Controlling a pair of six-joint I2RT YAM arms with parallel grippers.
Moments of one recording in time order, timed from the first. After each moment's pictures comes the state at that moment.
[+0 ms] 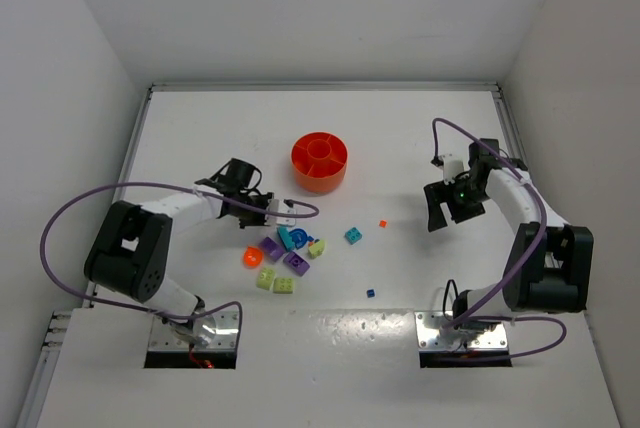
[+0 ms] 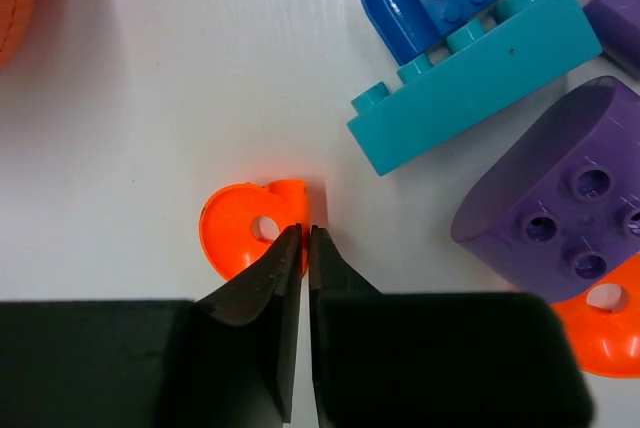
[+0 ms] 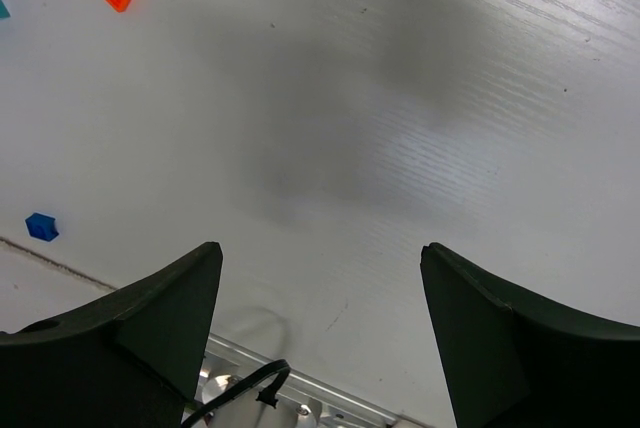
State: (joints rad) left arm -0.33 1.52 0.76 -0.38 0.45 1.31; right arm -0.11 1.44 0.89 -0.84 -0.32 -0.42
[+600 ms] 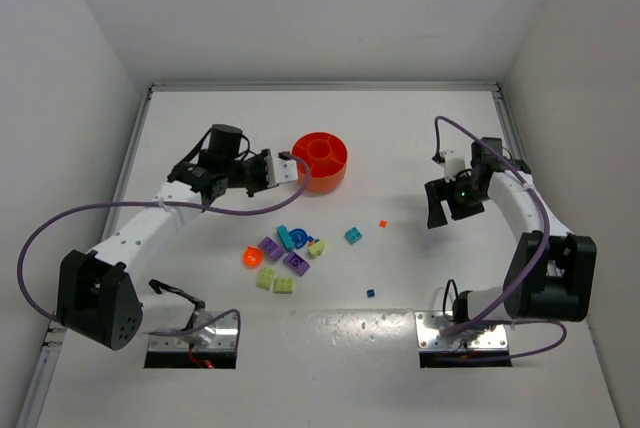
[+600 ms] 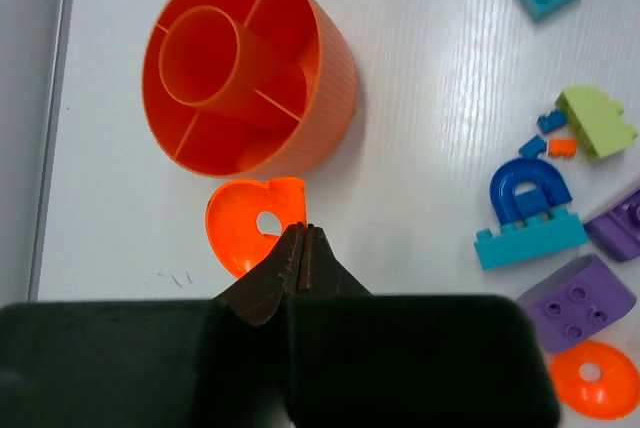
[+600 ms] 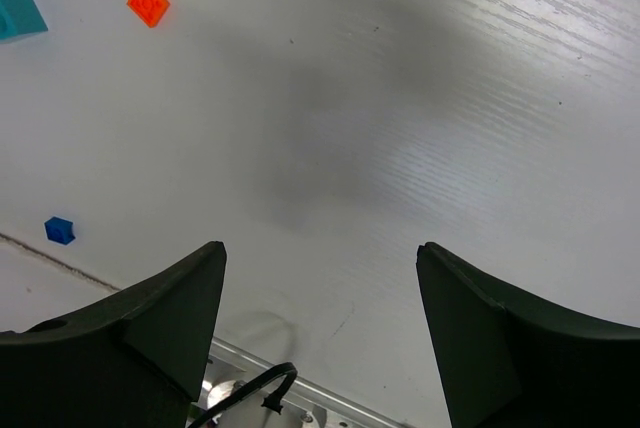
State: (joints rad) left arm -0.36 1.26 0.95 -0.40 0.56 1.00; right arm -0.11 1.40 0.89 -0.84 -0.35 -0.42
